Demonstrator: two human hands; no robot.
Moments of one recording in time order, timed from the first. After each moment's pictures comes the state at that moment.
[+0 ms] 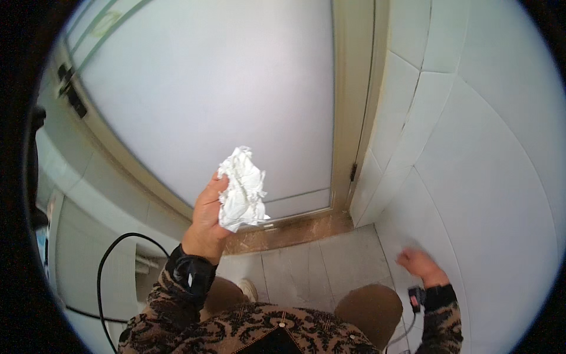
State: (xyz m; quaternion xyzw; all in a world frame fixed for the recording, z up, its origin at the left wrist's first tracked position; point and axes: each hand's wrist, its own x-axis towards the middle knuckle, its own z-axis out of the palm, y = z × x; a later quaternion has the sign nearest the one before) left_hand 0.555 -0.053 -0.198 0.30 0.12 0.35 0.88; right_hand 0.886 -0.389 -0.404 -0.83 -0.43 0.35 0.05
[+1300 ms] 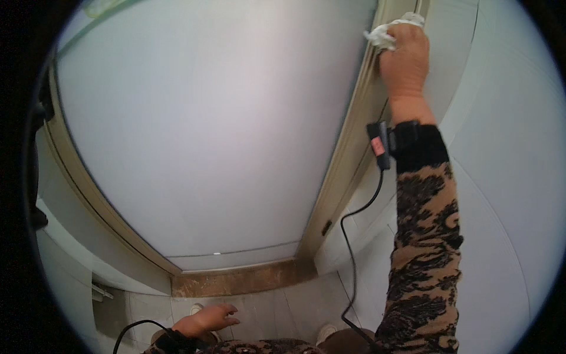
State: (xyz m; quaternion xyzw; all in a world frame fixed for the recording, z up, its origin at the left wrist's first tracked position) left_hand 0.484 -0.072 -0.369 0.86 0.24 -0.14 0.42; right_hand 0.965 -0.042 0.094 -0.42 -0.52 -0.68 0.31
